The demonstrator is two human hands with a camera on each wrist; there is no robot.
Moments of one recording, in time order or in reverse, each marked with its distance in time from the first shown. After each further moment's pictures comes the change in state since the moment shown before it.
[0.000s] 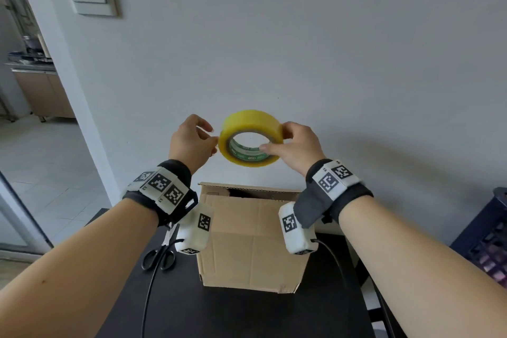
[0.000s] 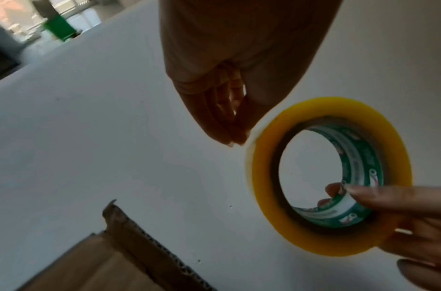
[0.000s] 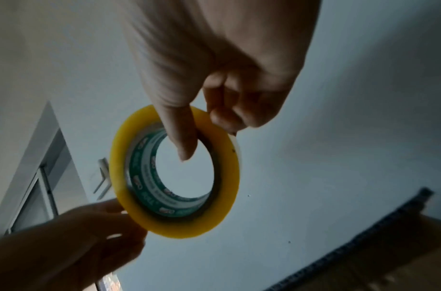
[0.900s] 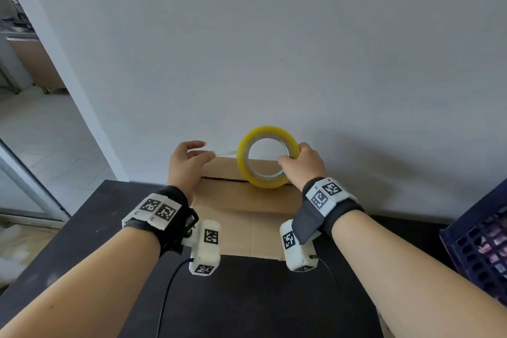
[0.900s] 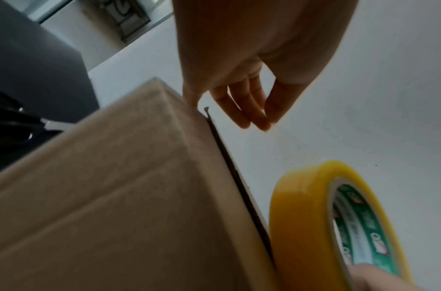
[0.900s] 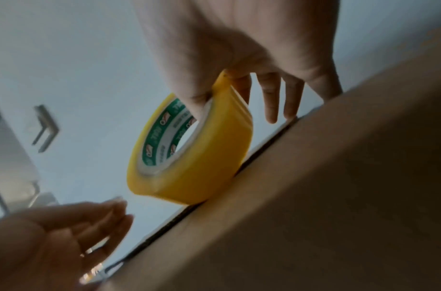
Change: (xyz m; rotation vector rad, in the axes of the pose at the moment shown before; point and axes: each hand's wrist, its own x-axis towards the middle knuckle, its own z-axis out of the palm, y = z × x) left_hand -0.050 -0.076 0.026 -0.362 0.006 -0.344; right_hand -0.021 0.083 0.039 -0.179 -0.016 0.354
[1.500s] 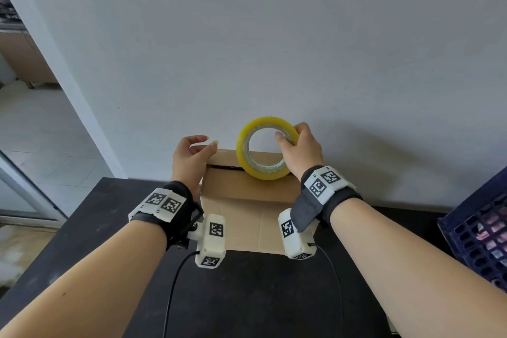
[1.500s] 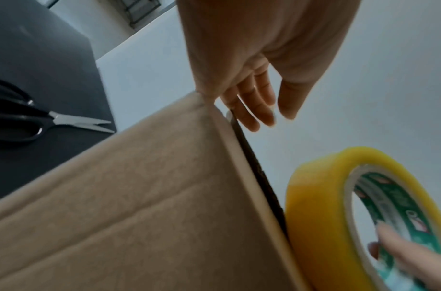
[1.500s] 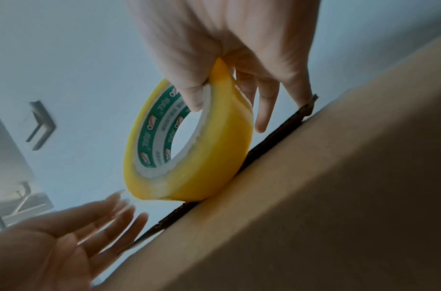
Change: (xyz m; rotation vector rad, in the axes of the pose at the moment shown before) left_hand 0.014 -0.008 -0.005 -0.141 -0.029 -0.020; right_hand -0.003 -0.021 0.010 0.131 0.111 -0.110
